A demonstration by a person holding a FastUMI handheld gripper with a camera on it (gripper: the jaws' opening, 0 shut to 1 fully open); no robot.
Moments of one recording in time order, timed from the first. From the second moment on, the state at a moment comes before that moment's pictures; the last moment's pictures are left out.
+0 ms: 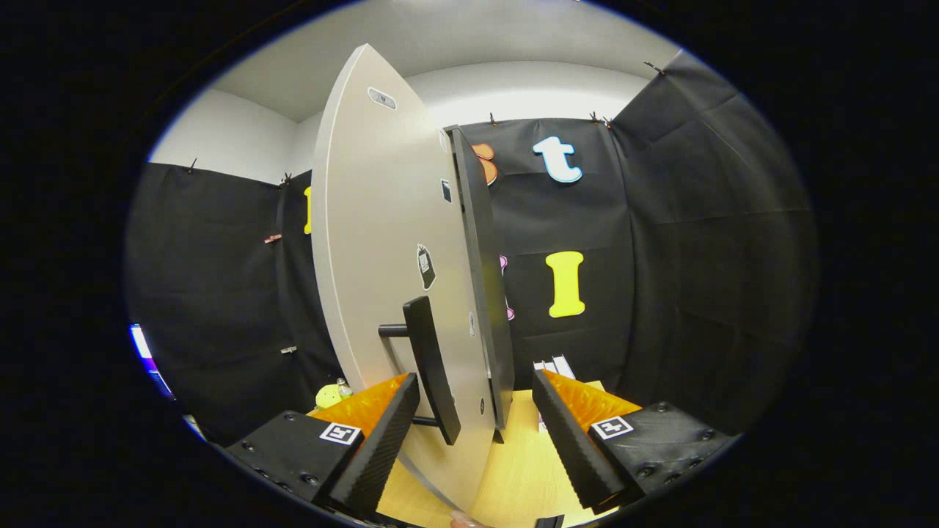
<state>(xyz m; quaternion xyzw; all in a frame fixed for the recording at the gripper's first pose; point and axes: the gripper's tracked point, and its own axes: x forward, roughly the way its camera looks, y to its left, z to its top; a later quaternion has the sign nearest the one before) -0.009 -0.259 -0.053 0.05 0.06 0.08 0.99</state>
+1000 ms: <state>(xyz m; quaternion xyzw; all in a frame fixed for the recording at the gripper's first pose) 0.033 -0.139 -0.069 0.06 0.06 0.09 0.99</state>
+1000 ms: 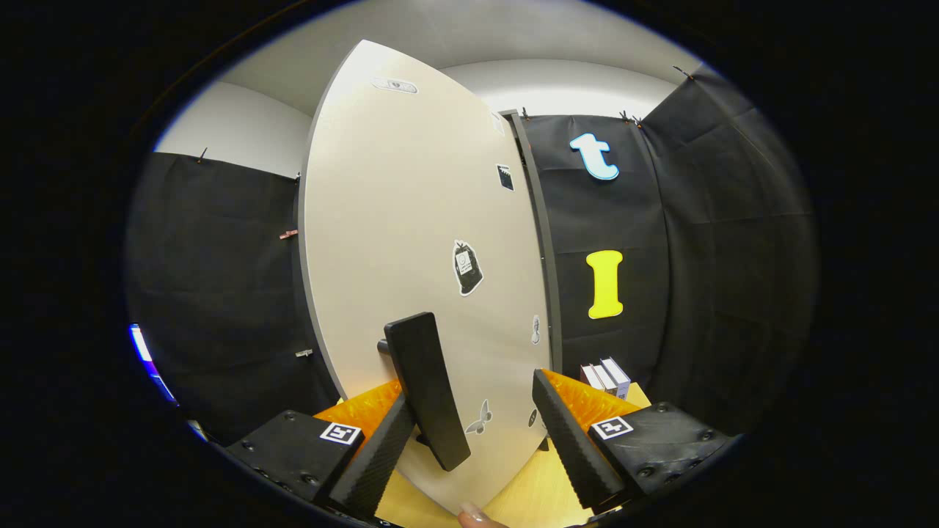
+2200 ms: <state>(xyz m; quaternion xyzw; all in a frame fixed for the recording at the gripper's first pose) 0.109 0.003 -0.091 0.05 0.06 0.10 0.99</state>
